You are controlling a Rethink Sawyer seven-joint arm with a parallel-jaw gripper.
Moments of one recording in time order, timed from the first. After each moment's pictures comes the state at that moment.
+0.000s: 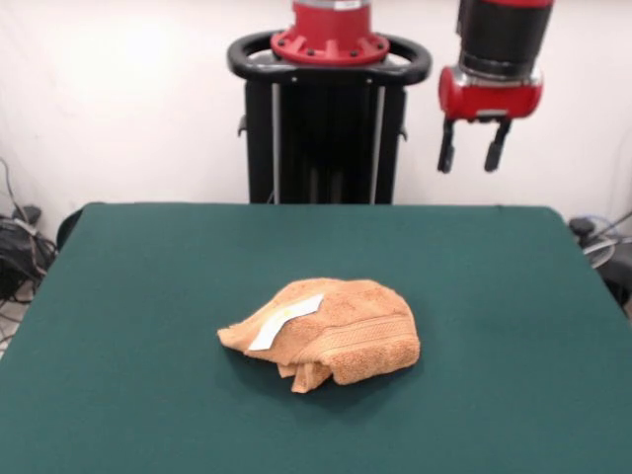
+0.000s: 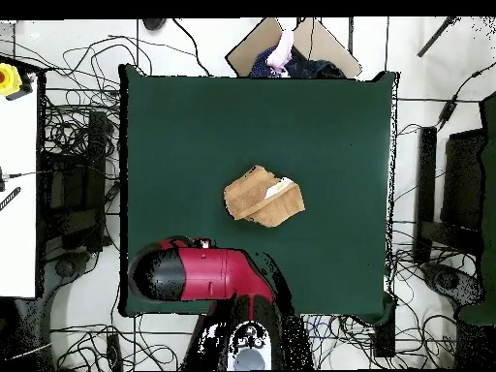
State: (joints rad) arm 0.01 -0.89 -0.03 2.03 0.00 0.46 1.58
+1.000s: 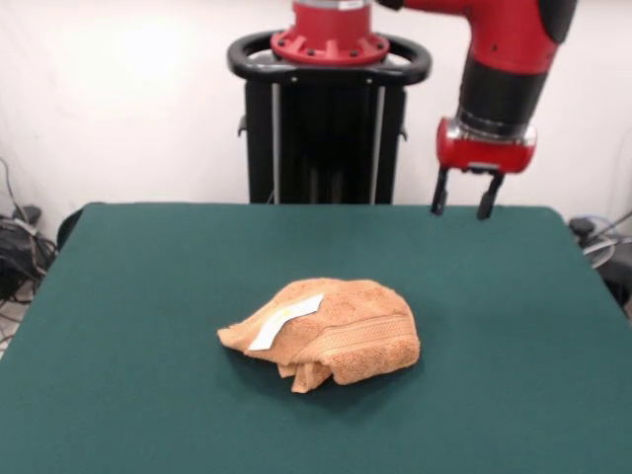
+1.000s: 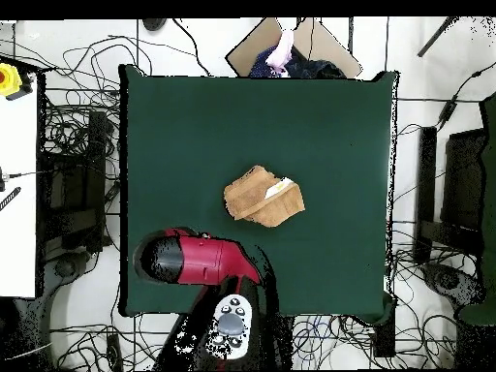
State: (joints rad) arm 0.11 -0.70 -0.14 1.95 0.12 0.37 1.67
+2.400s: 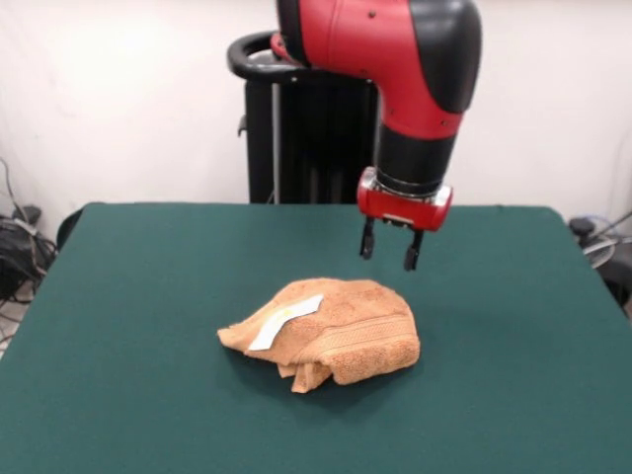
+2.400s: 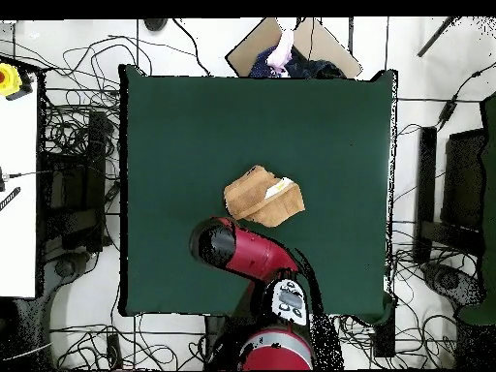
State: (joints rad) arm -0.06 -0.57 -0.13 1.95 0.23 0.23 1.70
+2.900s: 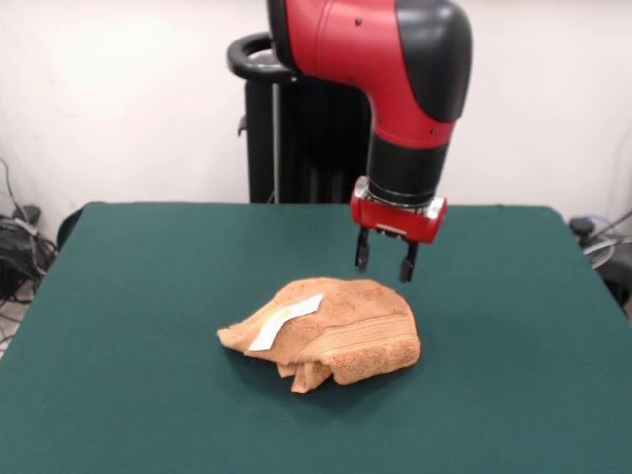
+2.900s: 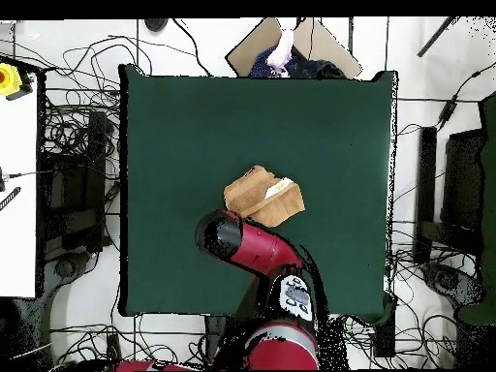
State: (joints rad) arm -0.07 -0.54 -0.13 1.92 0.29 0.23 1.70
